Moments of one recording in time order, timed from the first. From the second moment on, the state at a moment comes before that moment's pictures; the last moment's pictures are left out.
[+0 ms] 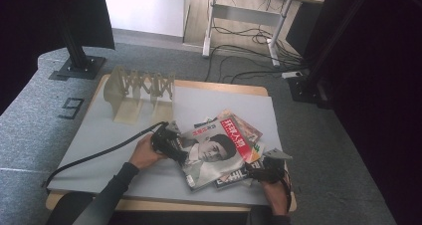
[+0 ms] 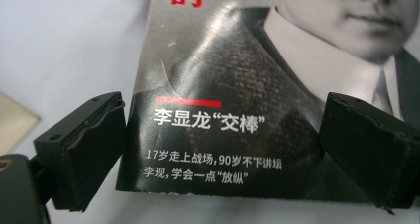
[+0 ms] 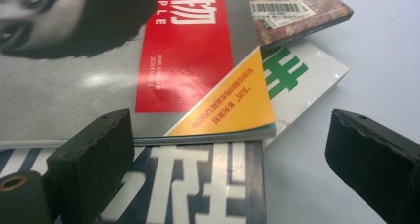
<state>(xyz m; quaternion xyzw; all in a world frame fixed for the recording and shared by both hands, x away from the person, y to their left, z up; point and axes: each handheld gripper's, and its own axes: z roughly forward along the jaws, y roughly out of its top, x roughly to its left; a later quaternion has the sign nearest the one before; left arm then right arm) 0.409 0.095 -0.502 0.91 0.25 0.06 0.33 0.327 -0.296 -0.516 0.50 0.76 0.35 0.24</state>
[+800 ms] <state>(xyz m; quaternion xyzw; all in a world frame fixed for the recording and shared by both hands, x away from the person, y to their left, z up) 0.347 0.118 -0.514 0.91 0.22 0.08 0.35 0.364 -0.293 -0.510 0.51 0.75 0.34 0.24</state>
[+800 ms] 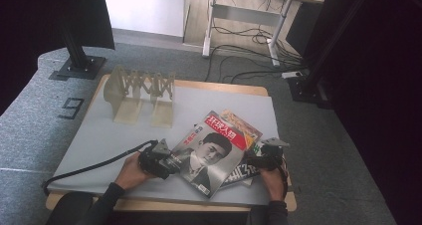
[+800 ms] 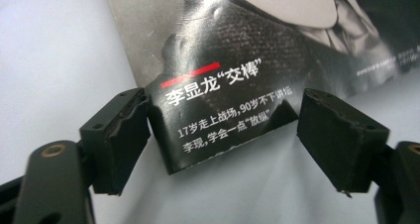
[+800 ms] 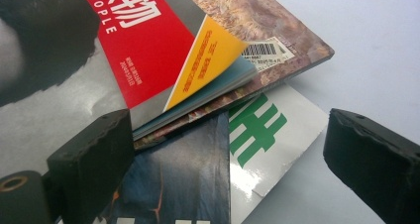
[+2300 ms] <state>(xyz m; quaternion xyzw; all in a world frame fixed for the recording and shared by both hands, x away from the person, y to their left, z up) 0.304 0.123 -0.524 0.89 0.21 0.04 0.40 0.404 -0.244 -0.503 0.46 0.78 0.38 0.19</state>
